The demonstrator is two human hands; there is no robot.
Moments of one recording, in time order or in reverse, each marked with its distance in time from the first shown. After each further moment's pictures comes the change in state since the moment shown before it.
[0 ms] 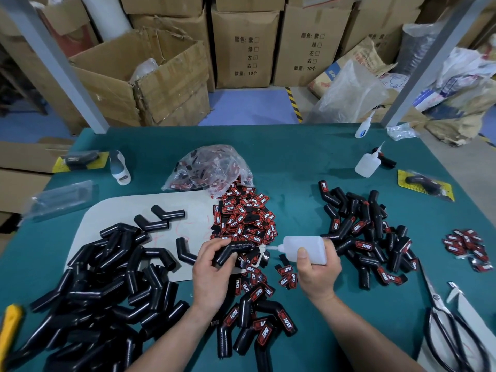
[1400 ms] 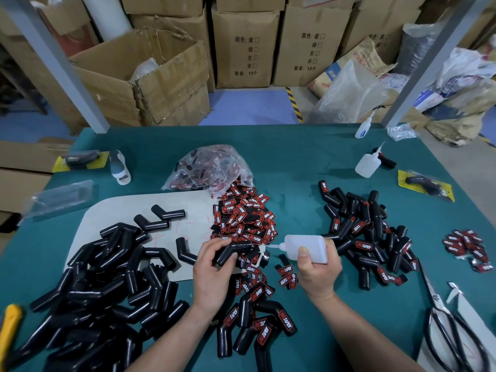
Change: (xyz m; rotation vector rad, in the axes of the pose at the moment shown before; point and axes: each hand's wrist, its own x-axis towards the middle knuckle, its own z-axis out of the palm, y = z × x) left_hand 0.000 -0.001 0.002 -0.048 -0.008 -0.021; right_hand 0.002 0.001 0.001 0.012 0.027 -0.037
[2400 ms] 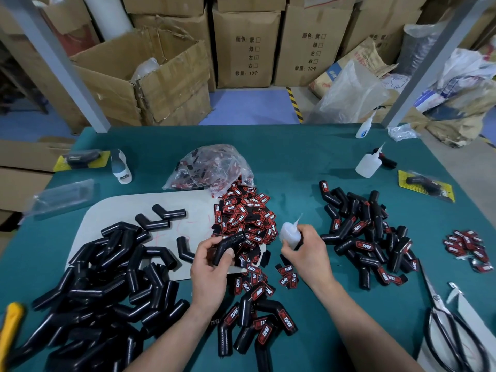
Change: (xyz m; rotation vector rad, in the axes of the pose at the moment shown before) left_hand 0.000 -0.010 -0.004 -0.187 0.048 -0.172; right_hand 0.020 0.036 0.004 -0.551 -0.469 0.227
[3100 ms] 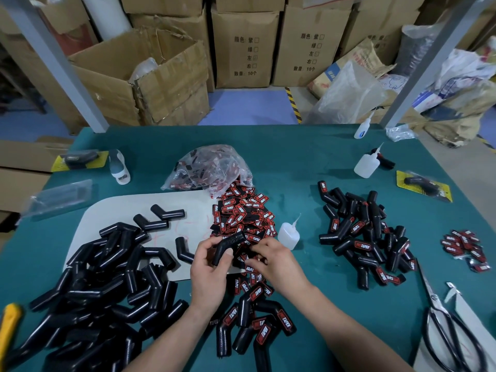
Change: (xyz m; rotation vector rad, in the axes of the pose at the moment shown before) left_hand 0.000 -0.002 0.001 0.022 -0.015 0.081; right_hand -0.025 -0.047 0.020 -0.048 -0.263 -0.396
